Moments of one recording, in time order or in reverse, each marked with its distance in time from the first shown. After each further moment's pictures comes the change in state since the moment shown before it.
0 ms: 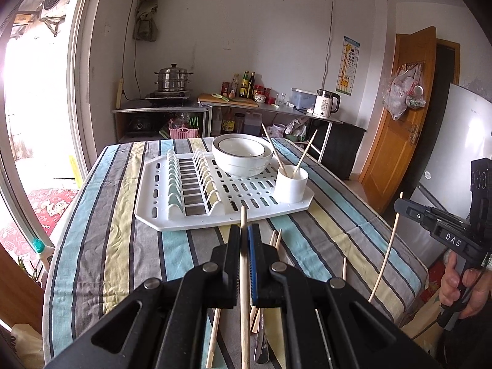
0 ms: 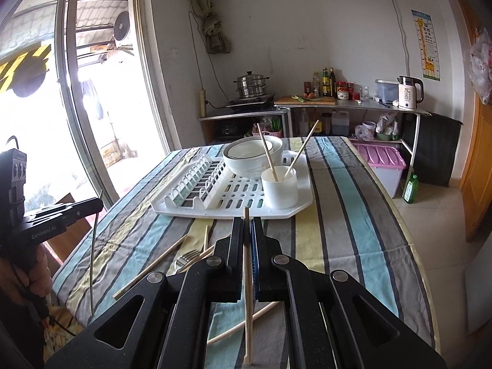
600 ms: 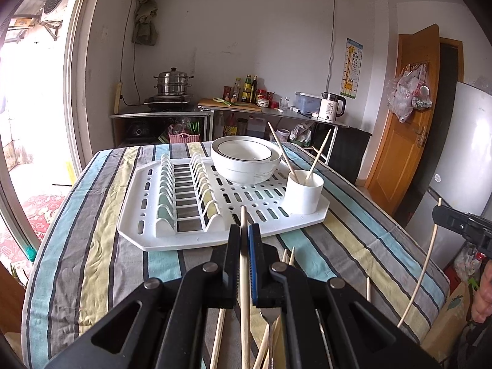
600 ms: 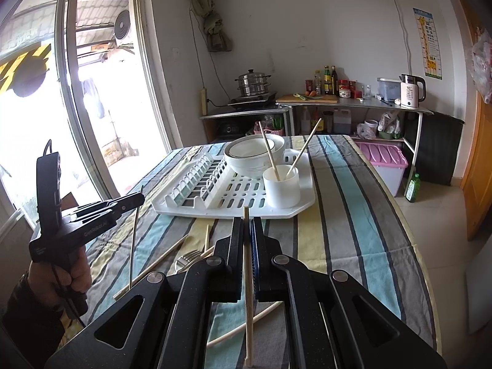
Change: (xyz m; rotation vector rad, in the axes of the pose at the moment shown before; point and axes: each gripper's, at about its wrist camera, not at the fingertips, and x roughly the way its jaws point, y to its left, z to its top) left arm 0.067 0.001 -0.004 0.014 -0.033 0.025; right arm 0.003 -0.002 0.000 -0.002 0.008 0.009
